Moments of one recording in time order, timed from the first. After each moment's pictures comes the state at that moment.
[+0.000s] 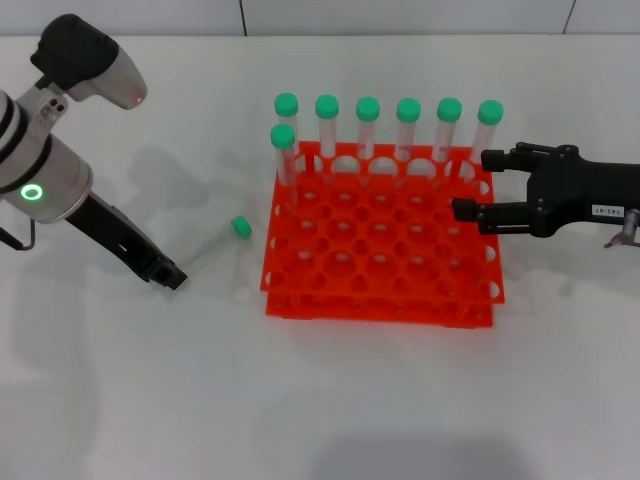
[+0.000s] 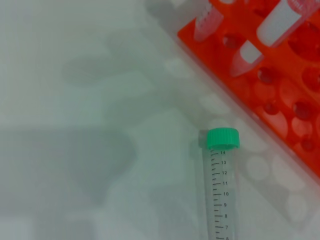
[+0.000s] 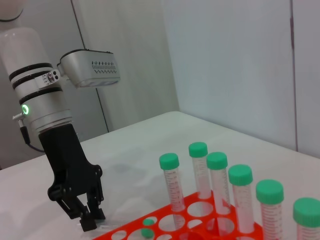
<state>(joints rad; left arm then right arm) -0.86 -2.00 0.94 0.64 2.73 1.46 -2.12 0.43 2.00 -1.18 -0.83 -1.62 -1.29 1.50</state>
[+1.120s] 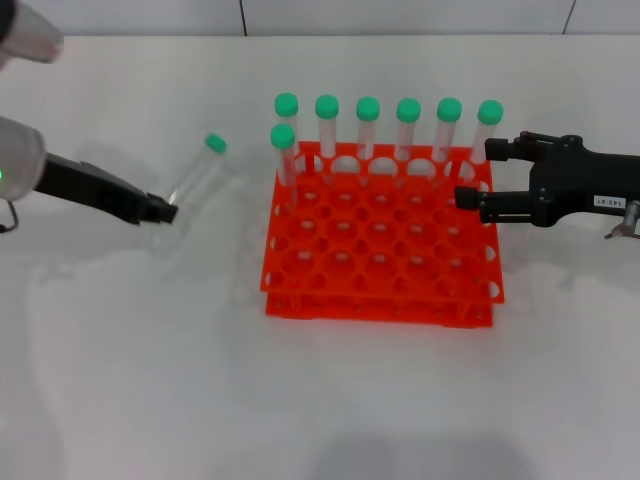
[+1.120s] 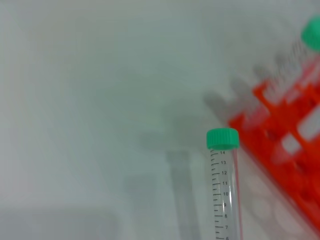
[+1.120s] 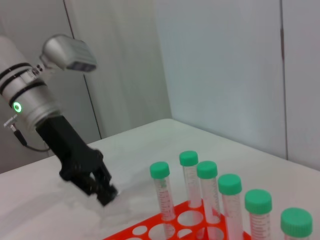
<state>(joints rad) -0.69 -2.00 0.86 0.82 2.52 1.39 -2.11 0.43 2.01 -1.16 -0.83 -1.62 -1.28 1.48</state>
